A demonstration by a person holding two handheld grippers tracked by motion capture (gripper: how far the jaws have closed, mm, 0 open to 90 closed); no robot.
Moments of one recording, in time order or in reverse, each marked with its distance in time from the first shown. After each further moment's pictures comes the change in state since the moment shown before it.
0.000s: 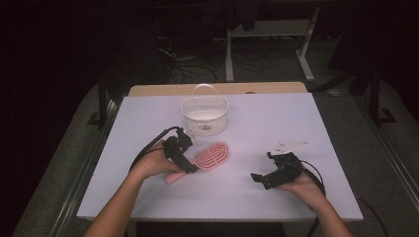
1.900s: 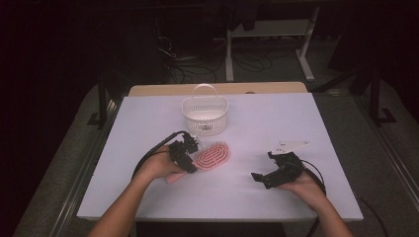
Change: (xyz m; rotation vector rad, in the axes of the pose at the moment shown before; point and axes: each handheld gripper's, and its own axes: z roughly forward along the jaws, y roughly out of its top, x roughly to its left) left arm -0.008 0.008 0.017 0.160 0.016 0.027; right arm -0.002 0.000 -0.001 -0.002 -0.001 0.004
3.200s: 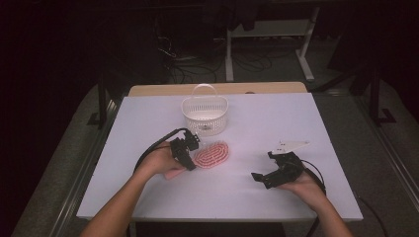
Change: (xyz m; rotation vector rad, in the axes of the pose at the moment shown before) left arm 0.010 0.007 0.000 0.051 -0.035 0.005; right arm -0.001 0.000 0.000 -0.001 0.002 0.007
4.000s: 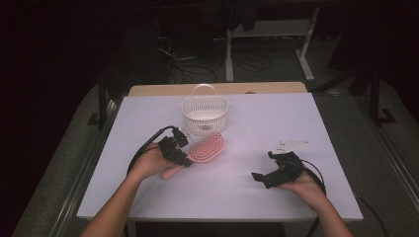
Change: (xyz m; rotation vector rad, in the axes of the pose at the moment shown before) left arm 0.008 -0.031 -0.018 -0.231 -0.040 -0.085; right arm -0.001 0.000 0.000 0.000 -0.001 0.001
